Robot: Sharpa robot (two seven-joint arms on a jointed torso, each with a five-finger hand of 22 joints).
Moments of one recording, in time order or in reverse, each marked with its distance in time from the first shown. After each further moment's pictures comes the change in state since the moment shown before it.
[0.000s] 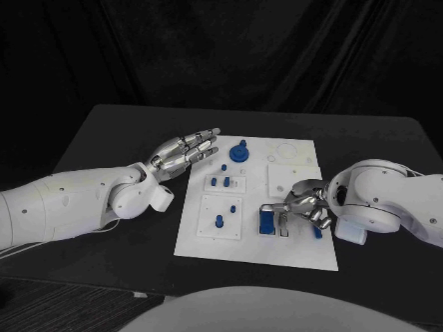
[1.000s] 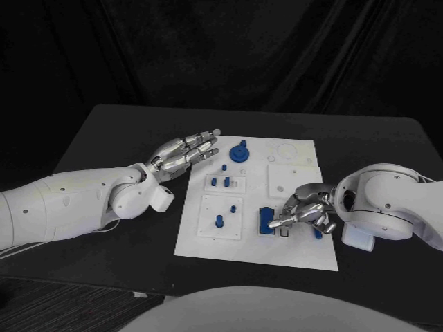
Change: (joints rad) left arm -0.003 0.001 0.000 -0.004 0.000 0.008 -0.005; left_hand 0.011 0.003 0.006 -0.006 0.008 0.009 0.009 0.005 0.000 0.000 0.000 0.000 0.001 0.000 0.007 0.000 0.000 0.000 0.003 0.003 0.000 0.001; right arm -0.001 -0.047 0.000 0.053 0.000 0.016 0.031; right_hand 0.251 0.024 -0.068 -0.159 0.055 -0.027 -0.070 0.461 0.427 0.000 -0.050 0.000 0.001 0.002 -0.034 0.008 0.002 0.000 -0.002 -0.034 0.016 0.001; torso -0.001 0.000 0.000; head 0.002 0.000
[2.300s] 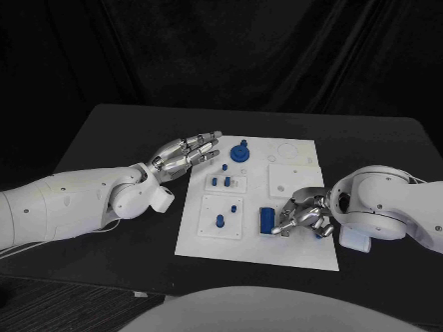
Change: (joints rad) left arm -0.001 0.000 0.000 0.000 0.000 0.010 -0.014; left_hand 0.000 0.000 0.005 0.000 0.003 0.012 0.012 0.004 0.002 0.000 0.000 0.005 0.001 0.000 0.007 0.000 0.001 0.000 0.001 0.006 0.004 0.000; right arm -0.017 0.030 0.000 -0.033 0.001 0.033 -0.014; right_hand 0.130 0.100 0.060 -0.071 0.059 -0.005 -0.012 -0.008 0.069 0.003 -0.010 0.001 0.003 0.000 -0.012 0.000 -0.003 0.000 0.003 -0.010 0.000 0.000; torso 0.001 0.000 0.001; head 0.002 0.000
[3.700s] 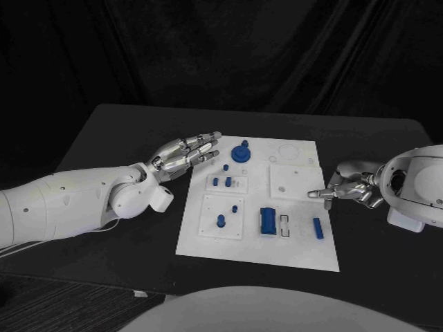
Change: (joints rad) left arm 0.000 -0.009 0.000 0.001 0.000 0.003 -0.005; left_hand 0.000 0.000 0.000 0.000 0.000 0.007 0.007 0.004 0.001 0.004 0.004 0.004 0.001 0.000 0.000 0.004 0.001 0.000 -0.001 0.001 0.000 0.003; right arm 0.115 -0.187 0.000 0.057 -0.282 -0.017 -0.008; right_hand -0.191 0.008 -0.151 0.159 0.021 0.316 0.047 -0.625 -0.653 -0.002 0.040 0.002 -0.004 -0.002 0.032 0.004 0.000 0.000 -0.003 0.025 0.047 0.000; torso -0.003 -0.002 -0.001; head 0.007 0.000
